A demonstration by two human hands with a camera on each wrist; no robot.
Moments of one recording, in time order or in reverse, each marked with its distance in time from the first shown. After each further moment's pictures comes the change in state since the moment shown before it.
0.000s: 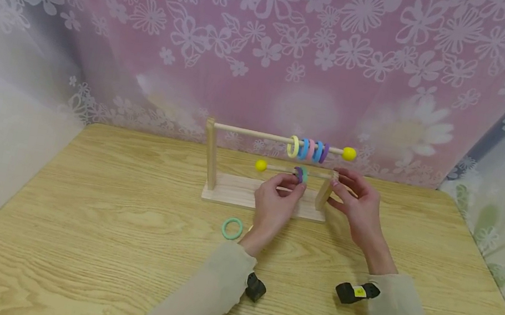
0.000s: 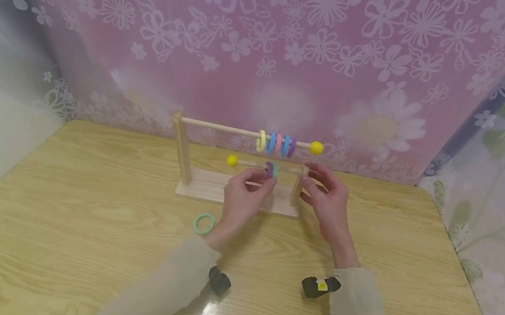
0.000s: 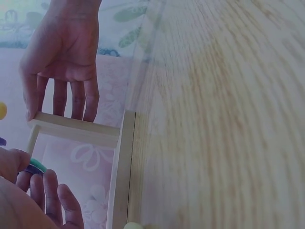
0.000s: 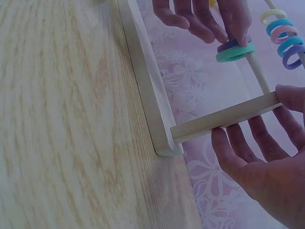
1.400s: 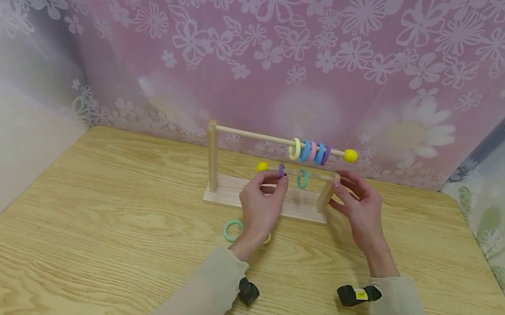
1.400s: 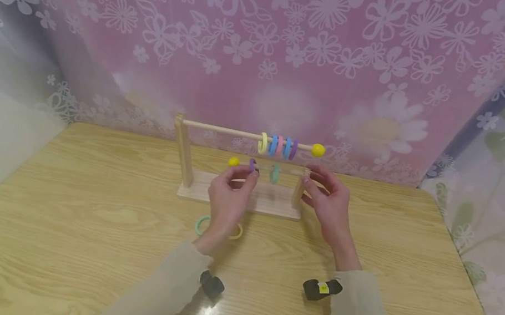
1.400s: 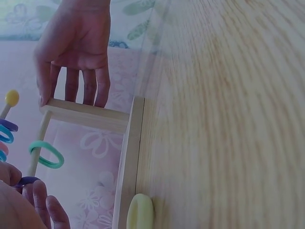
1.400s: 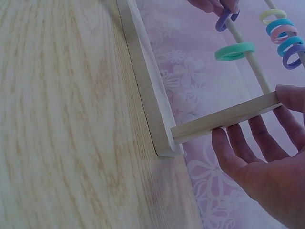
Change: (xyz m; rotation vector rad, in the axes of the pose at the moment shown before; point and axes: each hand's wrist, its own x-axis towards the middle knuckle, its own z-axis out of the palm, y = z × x) left_hand -0.002 0.002 -0.020 -0.071 0.169 0.029; right_hand -0.001 0.001 0.000 -0.024 0.003 -0.011
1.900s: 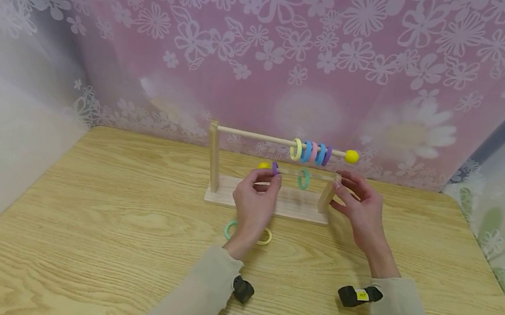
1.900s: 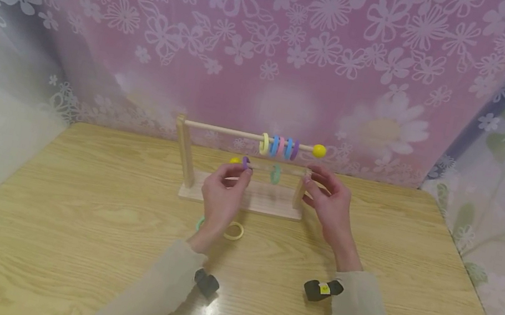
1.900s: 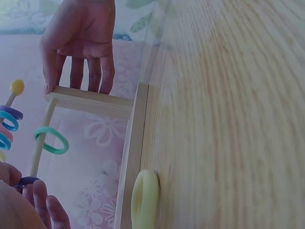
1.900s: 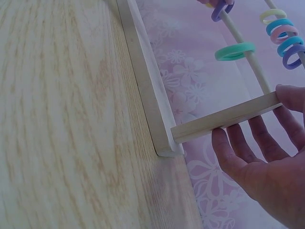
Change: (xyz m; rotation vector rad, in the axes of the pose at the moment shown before) left_hand 0.007 -0.002 -0.011 0.001 0.028 0.004; right_hand -0.001 0.000 0.000 0.020 -0.003 -0.005
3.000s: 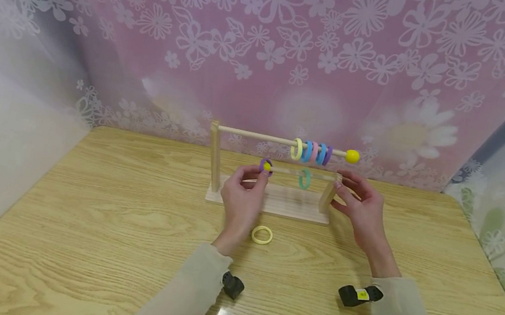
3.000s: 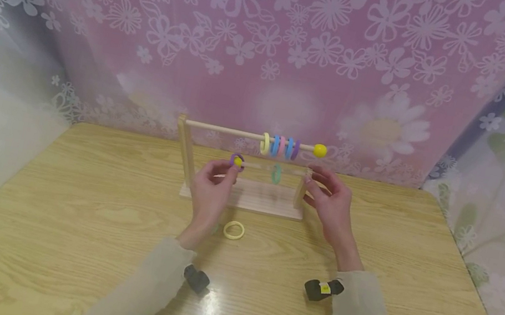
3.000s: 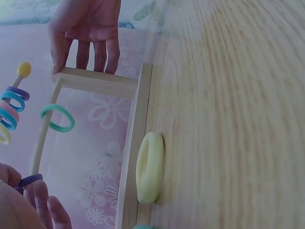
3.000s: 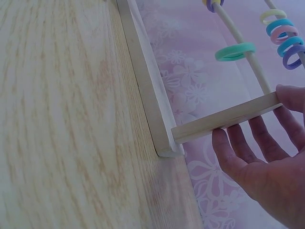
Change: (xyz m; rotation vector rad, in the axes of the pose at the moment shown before) left_hand 0.009 0.000 -0.020 -0.001 0.049 -0.008; right_hand 0.000 0.000 -0.001 0.034 -0.011 -0.008
